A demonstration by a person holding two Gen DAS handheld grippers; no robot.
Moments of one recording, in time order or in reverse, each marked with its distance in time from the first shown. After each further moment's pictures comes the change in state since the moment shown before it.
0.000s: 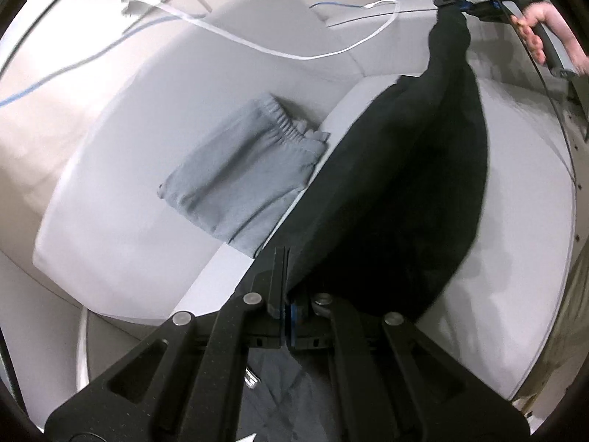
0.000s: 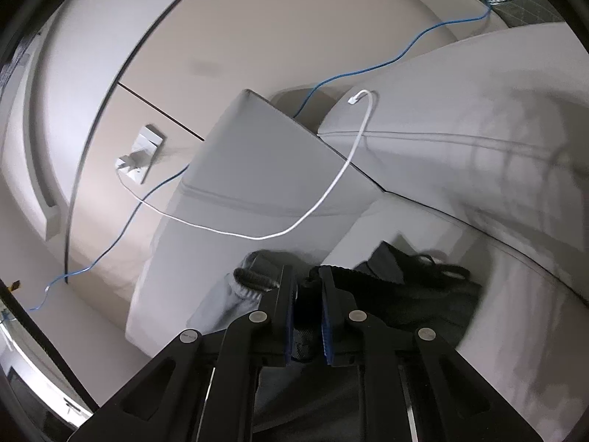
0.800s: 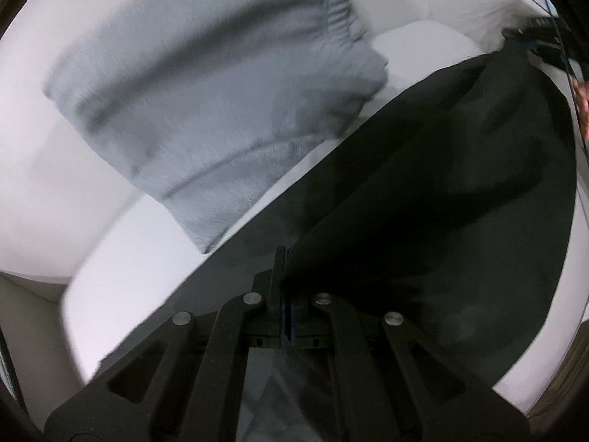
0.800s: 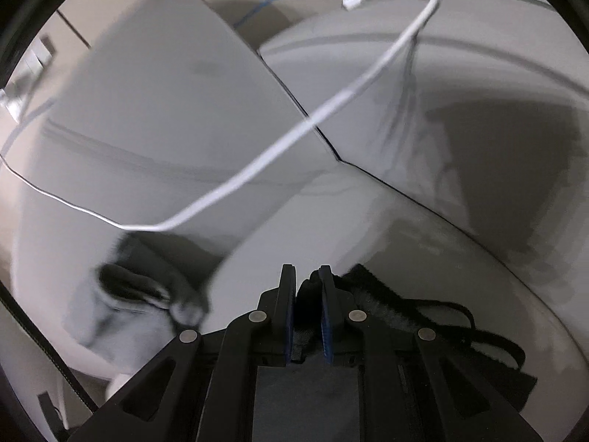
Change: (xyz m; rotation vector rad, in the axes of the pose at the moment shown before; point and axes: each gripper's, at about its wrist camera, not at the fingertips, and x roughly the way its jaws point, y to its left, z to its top) left arm 0.225 0.049 0.019 -0.286 0.371 -0.248; right arm 0.194 -0.026 0.018 -0.124 0.217 -0.408
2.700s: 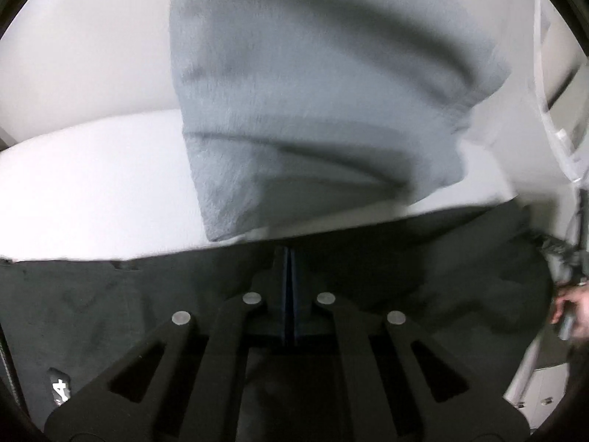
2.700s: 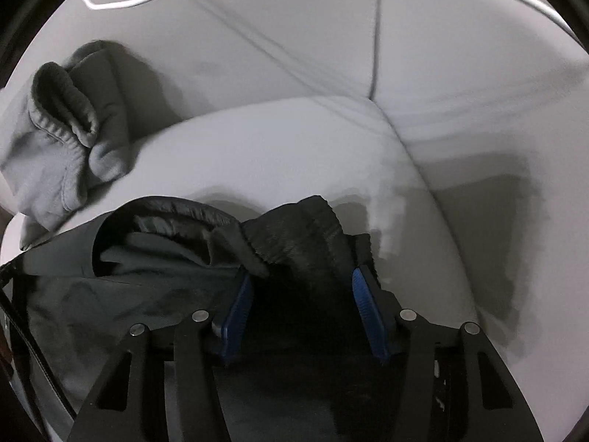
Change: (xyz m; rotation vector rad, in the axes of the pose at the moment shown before) left arm 0.038 0.071 -0.043 -0.578 -0.158 -0.208; right arm 0.037 0.009 -0.019 -0.565 0.267 -0.207
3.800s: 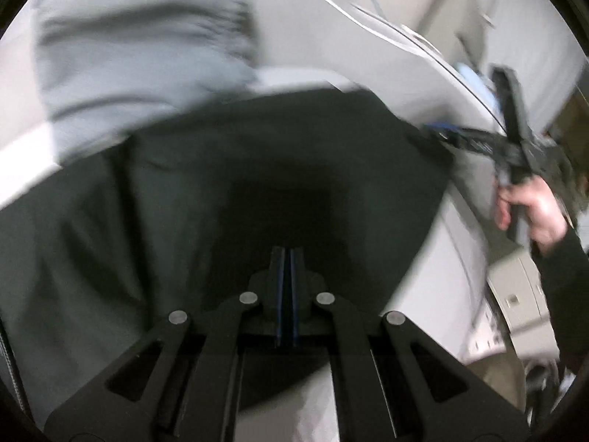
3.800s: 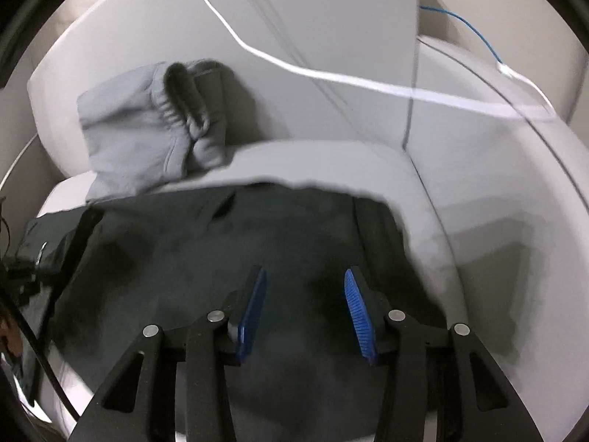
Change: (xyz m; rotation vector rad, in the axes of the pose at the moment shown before) left arm -0.083 -0.116 -0.137 0.352 0.063 -0.304; right arm -0.097 0.024 -0.086 -0.144 -0.182 0.122
